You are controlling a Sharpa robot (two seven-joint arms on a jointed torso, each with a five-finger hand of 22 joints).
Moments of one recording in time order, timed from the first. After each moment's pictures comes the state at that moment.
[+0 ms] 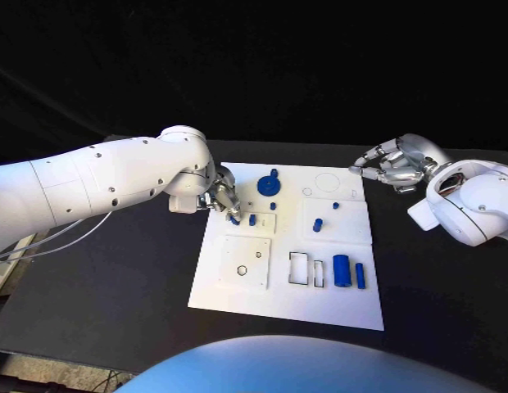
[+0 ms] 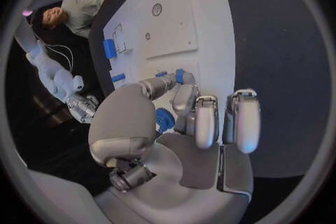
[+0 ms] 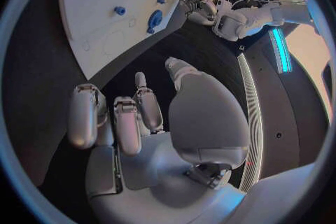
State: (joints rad) left arm 1.27 -0.69 -0.07 1.36 -0.96 0.41 -0.65; left_hand 1.02 -0.12 0.83 0.06 0.05 0.89 0.05 0.58 1.12 1.40 -0.03 1.17 1.17 1.46 -0.09 1.57 1.31 0.01 1.47 0.03 1.51 1.31; right arm 1.28 -0.93 -0.13 1.57 -0.85 -0.41 -0.13; right_hand 1.20 -0.22 0.26 0.29 0.30 0.90 0.13 0.20 0.49 1.38 0.05 1.35 1.31 1.46 -0.02 1.55 1.31 0.05 1.42 0.10 1.31 1.31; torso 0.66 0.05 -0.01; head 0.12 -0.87
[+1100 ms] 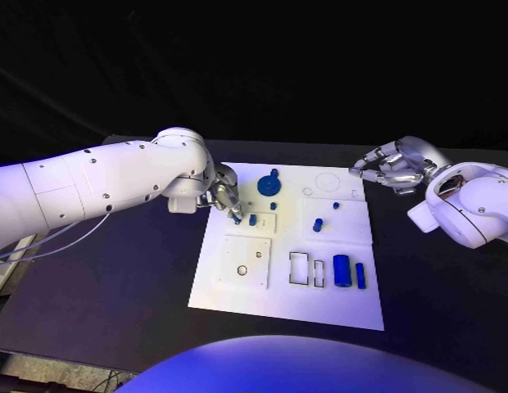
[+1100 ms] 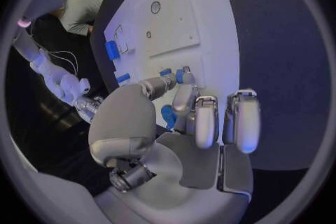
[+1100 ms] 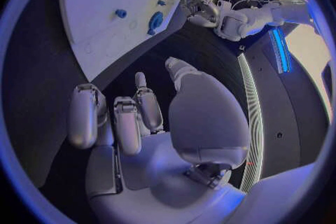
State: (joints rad) left arm 1.27 -0.71 -0.07 1.39 -1.04 0.38 -0.57; left_hand 1.02 -0.12 0.83 0.06 0.06 0.90 0.05 0.58 1.12 1.41 -0.04 1.17 1.18 1.46 -0.09 1.57 1.31 0.01 1.47 0.03 1.51 1.31; right arm 1.27 -0.93 -0.13 1.57 -0.85 -0.41 -0.13; right_hand 1.20 -0.22 0.26 0.29 0.30 0.90 0.13 0.20 0.49 1.38 0.05 1.35 1.31 1.46 -0.02 1.55 1.31 0.05 1.42 0.10 1.31 1.31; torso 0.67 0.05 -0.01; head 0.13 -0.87
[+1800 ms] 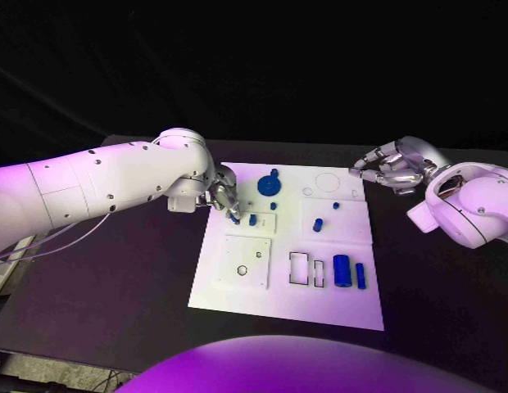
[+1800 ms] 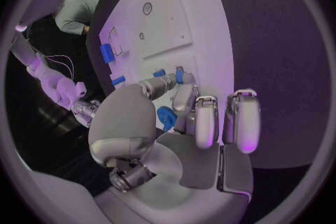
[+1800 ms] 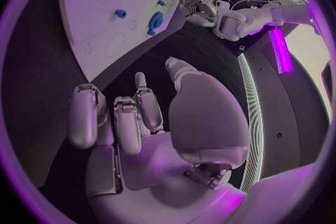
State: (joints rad) left arm 1.26 -0.70 -0.07 1.36 -1.07 0.40 -0.56; left_hand 1.03 -0.13 0.83 0.06 0.05 0.90 0.05 0.58 1.12 1.41 -0.04 1.17 1.17 1.46 -0.09 1.57 1.31 0.01 1.47 0.03 1.51 1.31; right arm 1.27 -0.93 -0.13 1.57 -0.85 -0.41 -0.13; right_hand 1.20 -0.22 0.26 0.29 0.30 0.90 0.13 0.20 0.49 1.38 0.05 1.35 1.31 1.46 -0.02 1.55 1.31 0.05 1.42 0.10 1.31 1.31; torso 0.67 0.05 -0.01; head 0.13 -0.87
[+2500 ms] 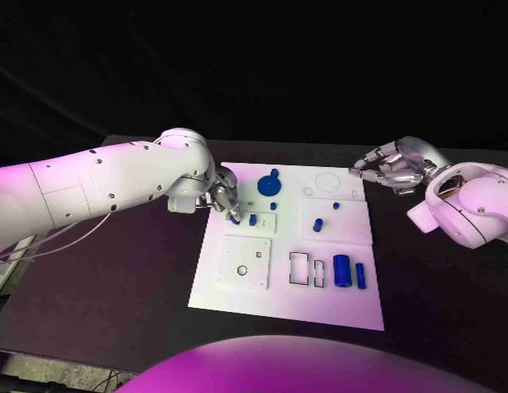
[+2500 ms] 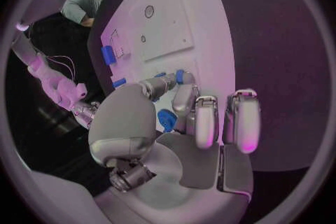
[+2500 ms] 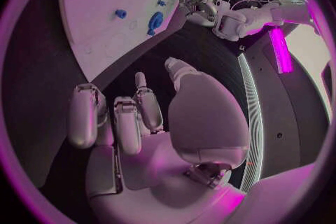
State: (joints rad) left arm 1.27 -0.69 -0.07 1.36 -1.06 0.42 -0.56; left_hand 1.03 -0.13 0.83 0.06 0.05 0.89 0.05 0.58 1.12 1.41 -0.04 1.17 1.17 1.46 -0.09 1.57 1.31 0.01 1.47 0.03 1.51 1.31; right arm 1.27 -0.93 -0.13 1.57 -0.85 -0.41 -0.13; right_hand 1.20 -0.21 0.25 0.29 0.30 0.90 0.14 0.20 0.49 1.38 0.05 1.35 1.31 1.46 -0.02 1.55 1.31 0.05 1.42 0.10 1.31 1.31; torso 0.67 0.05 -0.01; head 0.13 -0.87
